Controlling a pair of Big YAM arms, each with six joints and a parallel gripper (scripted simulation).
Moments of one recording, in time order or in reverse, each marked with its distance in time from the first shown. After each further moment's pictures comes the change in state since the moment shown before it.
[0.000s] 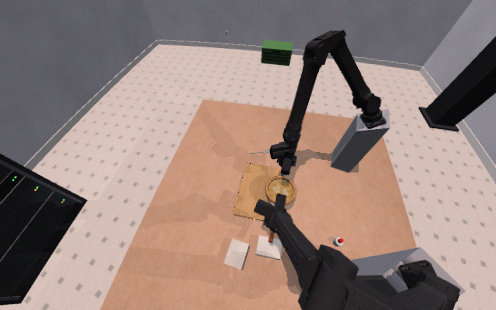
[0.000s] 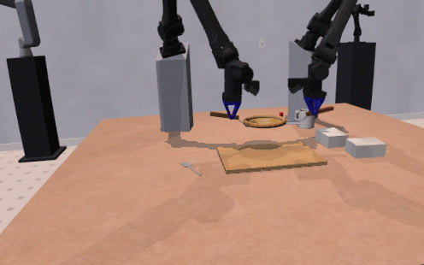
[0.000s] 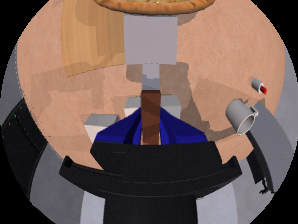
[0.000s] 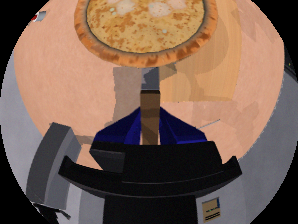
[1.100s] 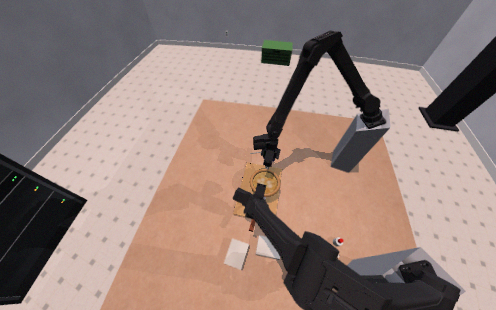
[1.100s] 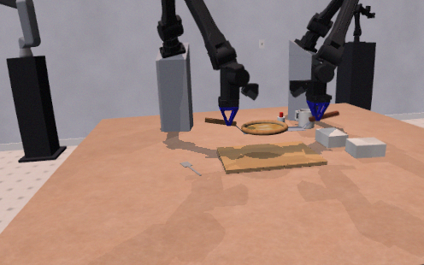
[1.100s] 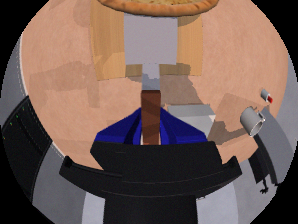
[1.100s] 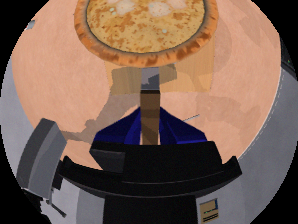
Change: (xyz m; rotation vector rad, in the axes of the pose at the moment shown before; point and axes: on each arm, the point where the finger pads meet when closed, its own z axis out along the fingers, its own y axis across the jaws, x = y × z) left arm -0.024 0.099 -0.001 -0.008 -0.001 -0.005; right arm 0.023 -0.095 0.001 0.000 -0.005 0.001
